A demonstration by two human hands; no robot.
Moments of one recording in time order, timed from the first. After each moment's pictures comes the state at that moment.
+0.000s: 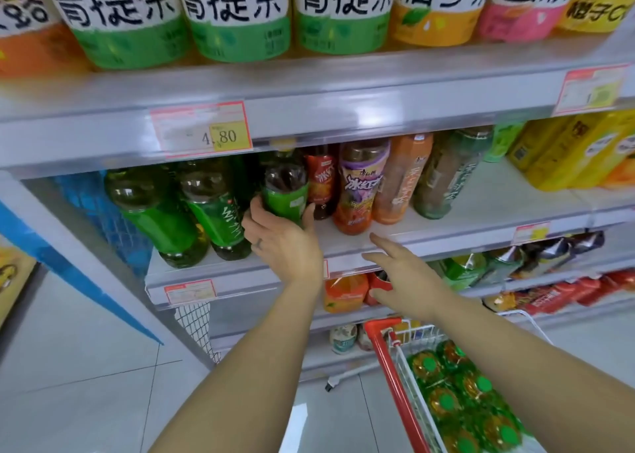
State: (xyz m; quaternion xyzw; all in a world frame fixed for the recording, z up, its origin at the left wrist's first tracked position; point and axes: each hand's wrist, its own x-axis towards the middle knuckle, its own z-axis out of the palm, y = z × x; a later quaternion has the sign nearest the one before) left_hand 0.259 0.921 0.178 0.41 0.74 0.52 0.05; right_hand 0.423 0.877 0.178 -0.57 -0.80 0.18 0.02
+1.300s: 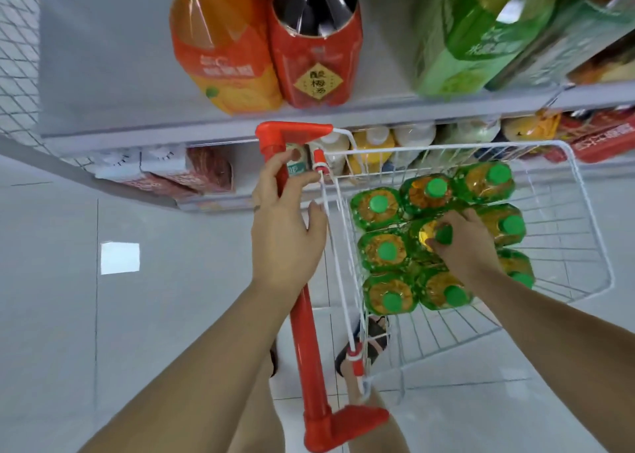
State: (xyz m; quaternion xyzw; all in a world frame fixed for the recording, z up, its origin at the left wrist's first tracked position) left_hand 0.417 0.775 -0.085 0.60 0.70 0.30 0.25; right_hand 0.667 0.789 -0.152 -0.76 -0.58 0.29 -0.04
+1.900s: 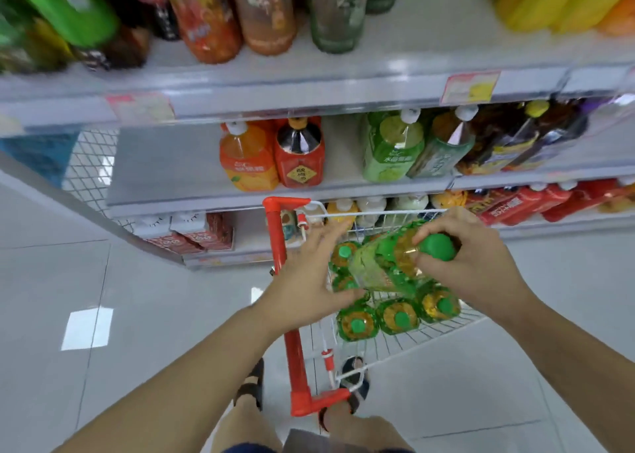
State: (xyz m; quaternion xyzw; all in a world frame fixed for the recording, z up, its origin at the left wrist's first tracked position) left_hand 0.441 0.745 0.045 0.70 0.53 0.15 0.45; right_hand 0.657 0.761 0.107 -0.64 -0.64 0.36 0.24
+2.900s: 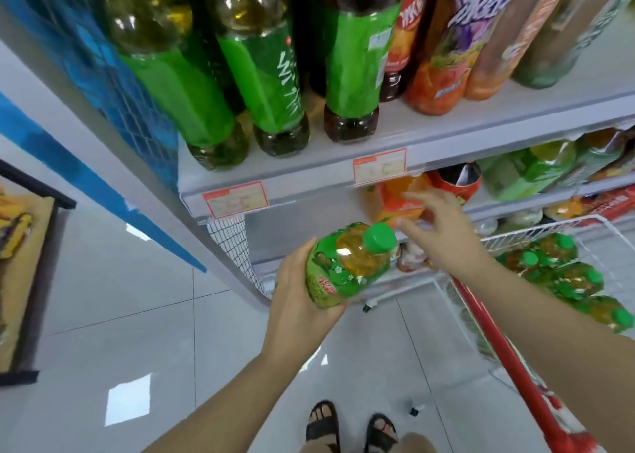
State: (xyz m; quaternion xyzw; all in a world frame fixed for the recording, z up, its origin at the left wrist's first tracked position) left_hand 0.123 0.768 0.035 0.67 0.57 0.37 0.32; right_hand 0.344 0.838 0.065 -0.68 -0.61 0.30 0.26
